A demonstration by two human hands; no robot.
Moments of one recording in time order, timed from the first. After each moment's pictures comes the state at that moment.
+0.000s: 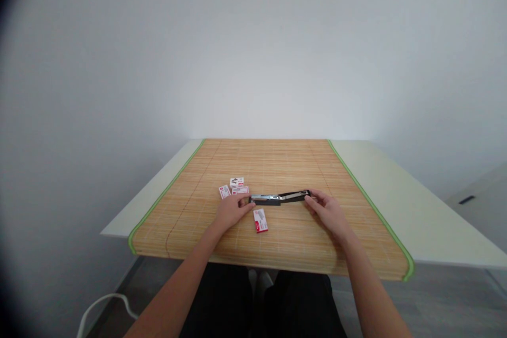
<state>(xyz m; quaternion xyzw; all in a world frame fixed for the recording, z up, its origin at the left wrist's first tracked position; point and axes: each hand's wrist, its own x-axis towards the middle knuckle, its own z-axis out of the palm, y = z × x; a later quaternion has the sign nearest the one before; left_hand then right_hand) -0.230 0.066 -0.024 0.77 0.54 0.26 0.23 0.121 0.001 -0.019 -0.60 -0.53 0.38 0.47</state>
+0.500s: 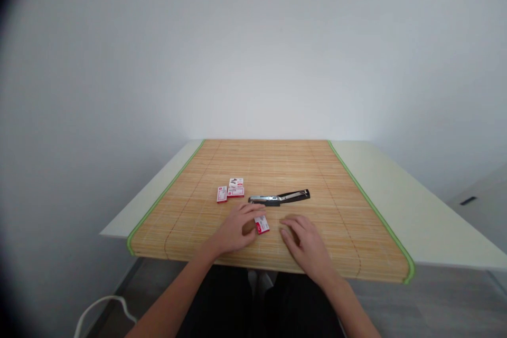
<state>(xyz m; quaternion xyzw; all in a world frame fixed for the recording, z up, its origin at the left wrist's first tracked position) -0.226 0.003 0.004 0.88 0.30 0.29 0.22 0.034 -0.072 -0.017 -0.54 -0.75 0.12 0.36</state>
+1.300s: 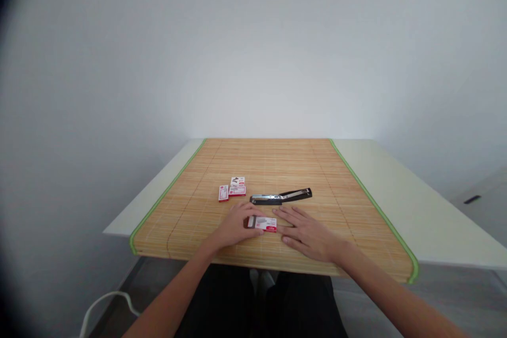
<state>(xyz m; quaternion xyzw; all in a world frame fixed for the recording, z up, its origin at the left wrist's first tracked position) -0.230 0.015 -0.001 0.86 0.36 0.23 0.26 0.065 -0.035 0.013 -0.34 -0.91 0.18 0.16</state>
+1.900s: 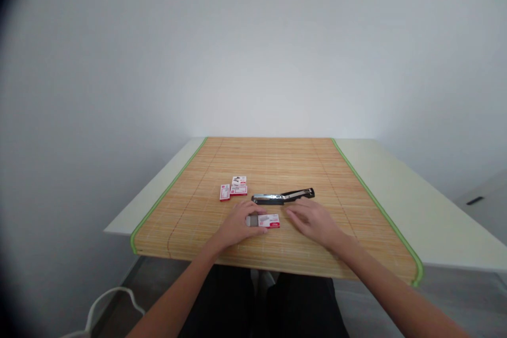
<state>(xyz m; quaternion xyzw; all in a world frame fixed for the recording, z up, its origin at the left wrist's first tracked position) -0.223 0.014 -0.004 0.82 0.39 0.28 0.29 0.061 -0.018 0.020 -0.50 -0.81 0.15 0.25</state>
